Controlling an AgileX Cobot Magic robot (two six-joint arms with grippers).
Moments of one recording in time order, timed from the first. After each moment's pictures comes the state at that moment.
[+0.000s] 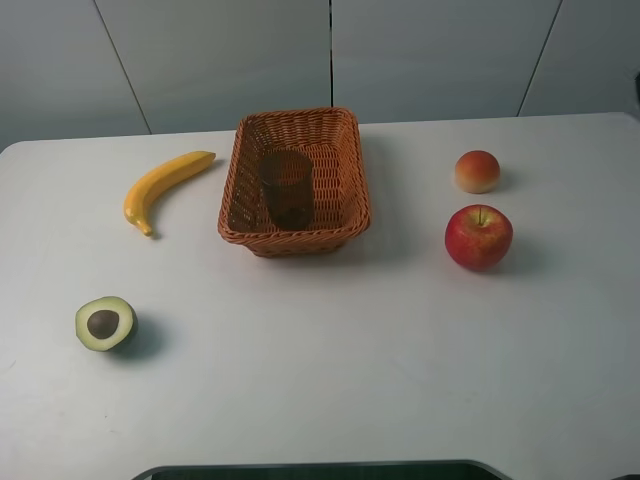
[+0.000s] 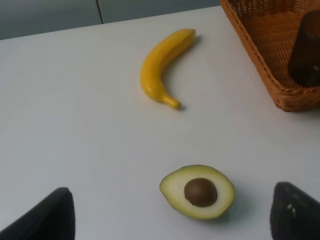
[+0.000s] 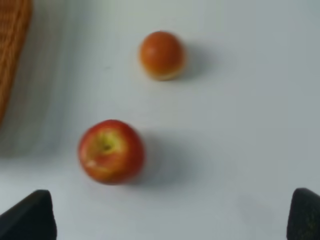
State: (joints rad) left arm -0.07 0.00 -0.51 -0.02 1.09 0.06; right arm 0.04 0.92 -0.93 0.04 1.00 -0.03
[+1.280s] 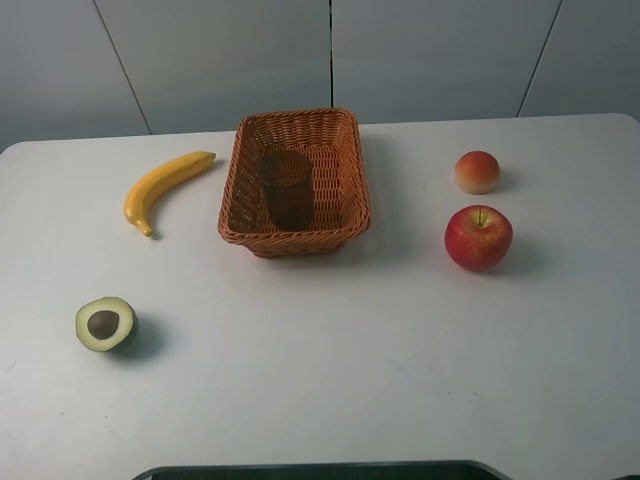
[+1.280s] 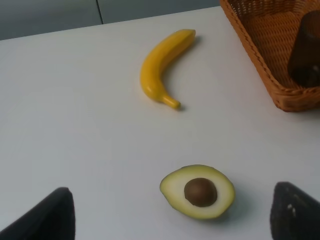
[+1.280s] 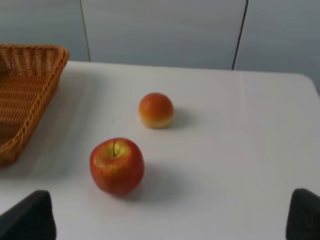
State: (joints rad) left arm -0.07 0.00 -0.51 -0.02 1.09 0.06; right arm -0.04 0.01 -0.60 0.11 1.11 -0.13
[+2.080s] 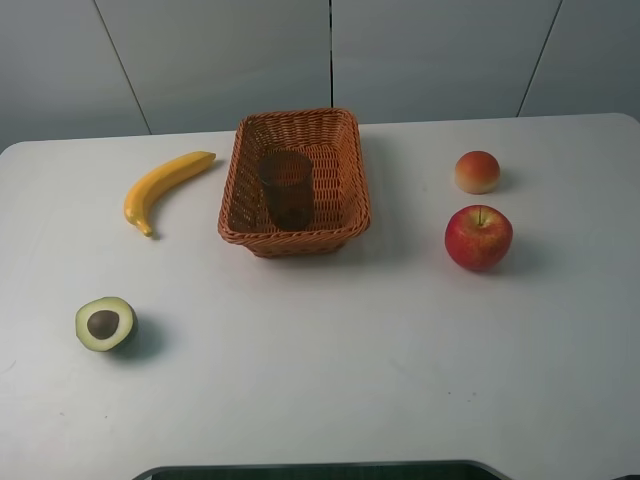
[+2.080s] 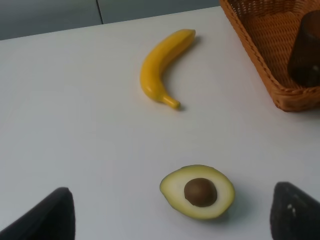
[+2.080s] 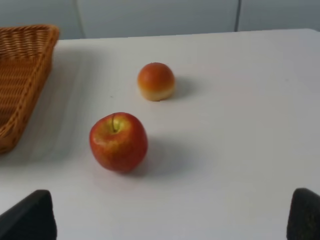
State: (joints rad) left arm -0.07 0.00 -0.51 -0.02 1.09 0.06; right arm -0.04 0.00 -0.51 0.09 1.10 -0.02
